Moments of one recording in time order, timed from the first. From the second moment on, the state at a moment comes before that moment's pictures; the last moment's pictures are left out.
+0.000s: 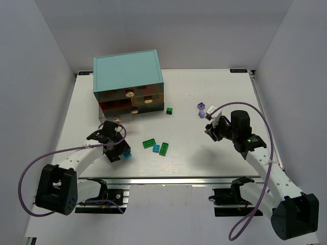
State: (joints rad) left arm -0.26 1.18 0.57 -0.58 0.01 -0.86; right arm 0.28 0.92 0.64 -0.29 -0.44 -0.53
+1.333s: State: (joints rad) left arm -0.37 0.87 0.91 -0.52 -0.10 -0.80; right arm 0.28 0.94 0.64 -0.30 -0.43 -0.53
